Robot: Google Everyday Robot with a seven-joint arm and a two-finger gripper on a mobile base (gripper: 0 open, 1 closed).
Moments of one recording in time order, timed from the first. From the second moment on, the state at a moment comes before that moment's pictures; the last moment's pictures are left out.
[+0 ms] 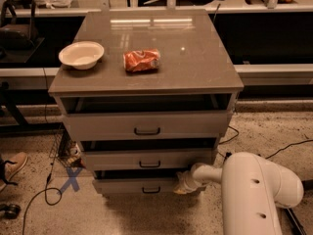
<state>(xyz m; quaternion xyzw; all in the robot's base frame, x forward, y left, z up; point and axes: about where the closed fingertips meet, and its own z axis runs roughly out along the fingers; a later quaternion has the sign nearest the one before) 0.596 -0.109 0.166 -0.62 0.75 0.11 0.21</state>
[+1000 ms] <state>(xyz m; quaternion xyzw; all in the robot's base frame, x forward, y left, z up) 0.595 -0.107 0.167 -0.62 0.75 0.11 0.21</state>
